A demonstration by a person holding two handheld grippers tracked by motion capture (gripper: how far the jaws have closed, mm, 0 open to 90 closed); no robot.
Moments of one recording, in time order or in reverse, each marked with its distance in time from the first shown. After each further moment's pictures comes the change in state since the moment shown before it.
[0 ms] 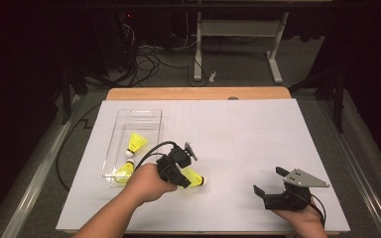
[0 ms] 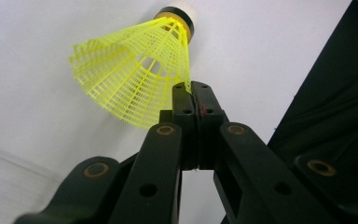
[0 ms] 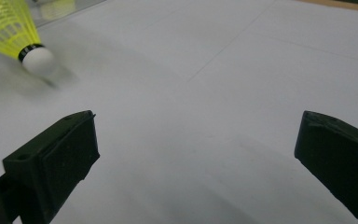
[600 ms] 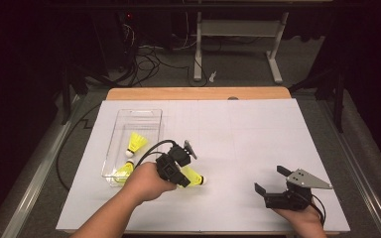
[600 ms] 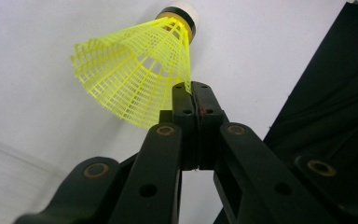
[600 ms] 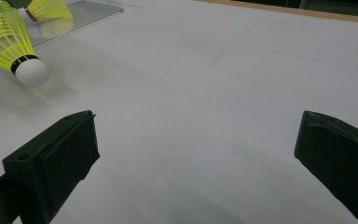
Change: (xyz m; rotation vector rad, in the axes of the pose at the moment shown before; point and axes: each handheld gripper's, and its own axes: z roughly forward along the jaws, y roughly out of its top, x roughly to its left) left arm -0.002 0.002 -0.009 0.004 0.000 -0.018; right arm -0.002 -0.002 0.001 -0.048 -0.002 0.022
